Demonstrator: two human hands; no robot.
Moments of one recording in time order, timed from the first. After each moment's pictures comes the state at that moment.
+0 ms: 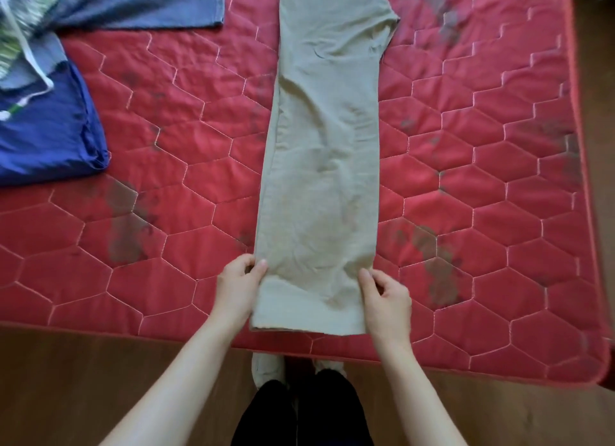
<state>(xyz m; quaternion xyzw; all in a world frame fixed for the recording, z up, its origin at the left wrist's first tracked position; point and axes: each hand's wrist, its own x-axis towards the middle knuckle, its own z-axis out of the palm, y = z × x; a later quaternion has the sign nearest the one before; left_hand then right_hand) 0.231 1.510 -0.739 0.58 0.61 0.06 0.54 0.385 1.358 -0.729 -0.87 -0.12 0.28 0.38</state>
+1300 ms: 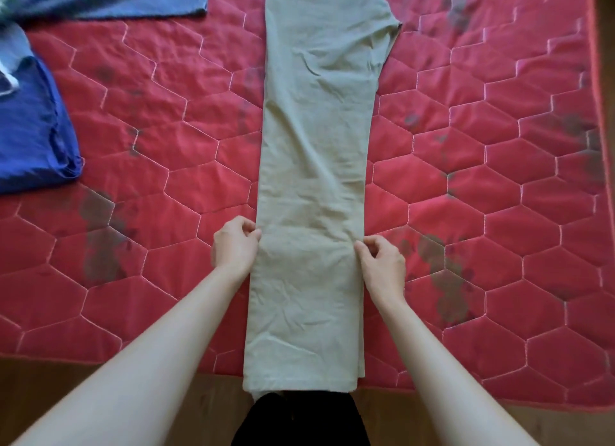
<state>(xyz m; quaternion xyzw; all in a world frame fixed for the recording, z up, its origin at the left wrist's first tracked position) 0.291 1.580 -0.787 0.66 0.64 0.00 0.39 0.452 1.415 -0.784 -0.90 -0.13 0.29 0.29</state>
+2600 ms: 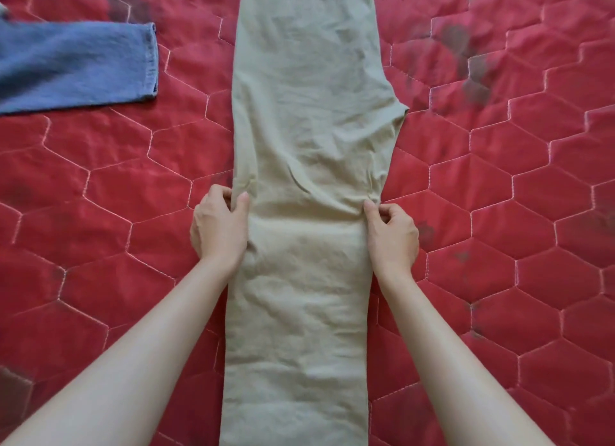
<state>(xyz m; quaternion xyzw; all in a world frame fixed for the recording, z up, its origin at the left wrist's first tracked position) 0.467 1.778 -0.804 0.67 0.65 0.11 0.33 0.630 1.634 -0.807 -0.92 -0.07 0.20 0.32</state>
